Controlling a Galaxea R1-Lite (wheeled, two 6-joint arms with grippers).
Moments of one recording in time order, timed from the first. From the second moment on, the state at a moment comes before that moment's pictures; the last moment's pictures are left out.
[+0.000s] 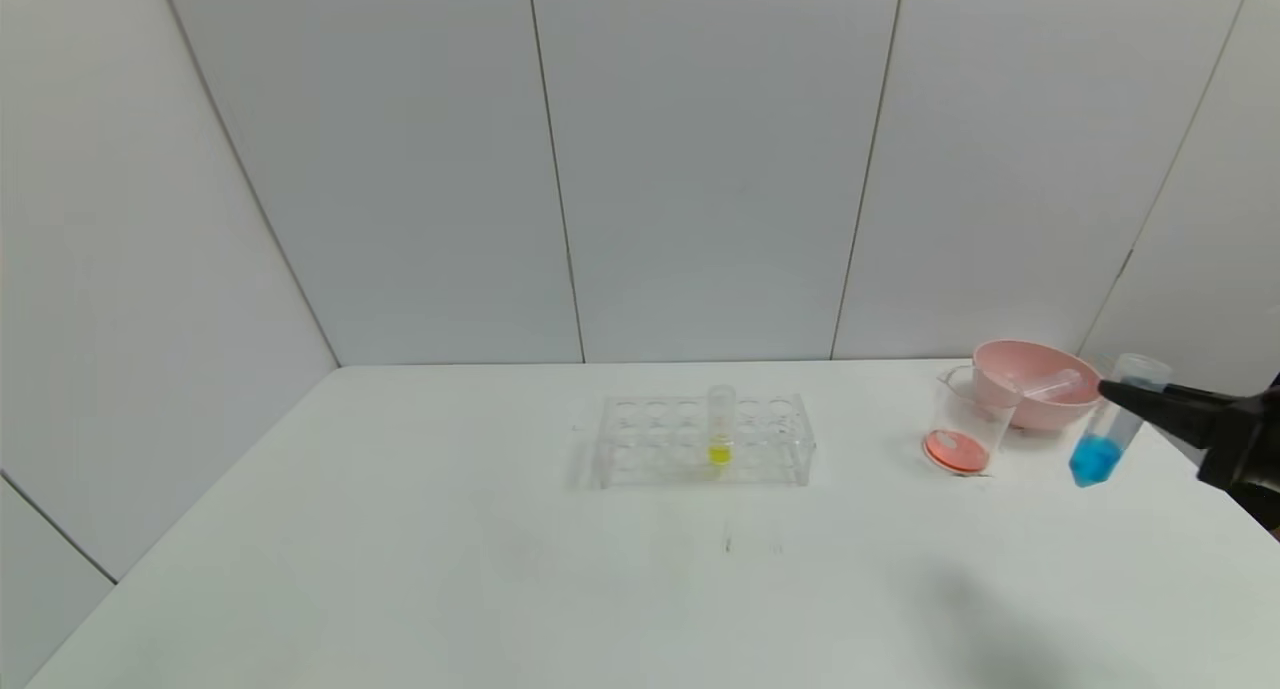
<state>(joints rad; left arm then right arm) 0.00 0.00 0.00 0.00 0.00 0.00 -0.25 1.46 -0.52 -0.76 0.67 0.03</state>
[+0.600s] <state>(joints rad) 0.00 0.00 0.00 0.00 0.00 0.00 -0.51 1.66 -0.76 -0.74 0.93 -0.11</state>
